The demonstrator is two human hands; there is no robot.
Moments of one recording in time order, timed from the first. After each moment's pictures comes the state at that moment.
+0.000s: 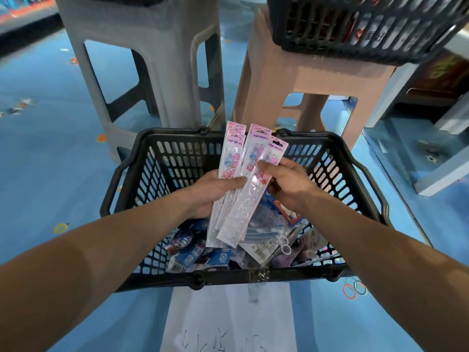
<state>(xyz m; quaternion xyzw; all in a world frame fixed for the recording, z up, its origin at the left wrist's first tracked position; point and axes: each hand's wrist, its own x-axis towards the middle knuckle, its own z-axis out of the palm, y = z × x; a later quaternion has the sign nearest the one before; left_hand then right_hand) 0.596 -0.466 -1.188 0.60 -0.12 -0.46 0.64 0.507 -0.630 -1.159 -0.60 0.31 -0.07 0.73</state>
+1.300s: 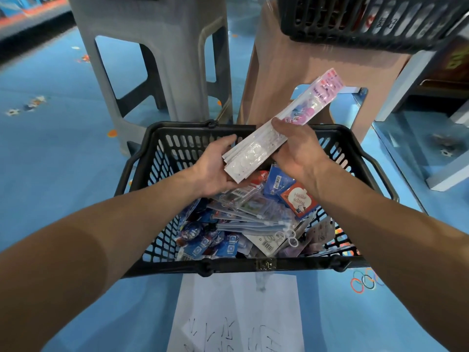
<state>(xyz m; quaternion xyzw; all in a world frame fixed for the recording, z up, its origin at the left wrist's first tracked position) 0.603 -0.468 -1.151 0.56 -0.02 -0.46 0.69 0.534 -0.626 -1.121 -0.46 0.19 -0.15 0.85</state>
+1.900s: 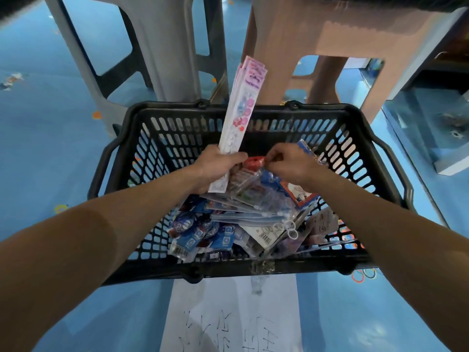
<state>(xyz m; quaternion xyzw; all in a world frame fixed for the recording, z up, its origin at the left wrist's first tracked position) 0.613 -0.486 -1.208 0.77 -0.10 -0.30 0.55 0.524 -0.662 -1.192 -0.89 0.22 0.03 0.41</state>
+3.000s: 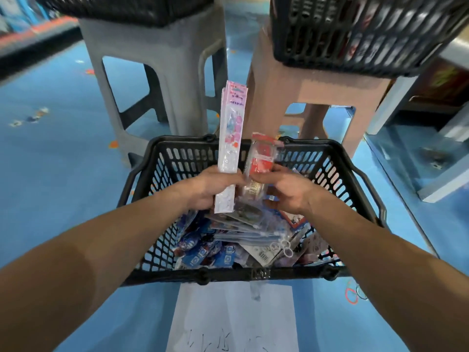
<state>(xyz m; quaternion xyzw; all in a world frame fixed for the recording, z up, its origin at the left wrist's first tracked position) 0.601 -0.460 -1.155 0.68 -0.12 -0.43 0.58 0.503 -0.619 -1.132 -0.63 0.29 0.07 0.71</state>
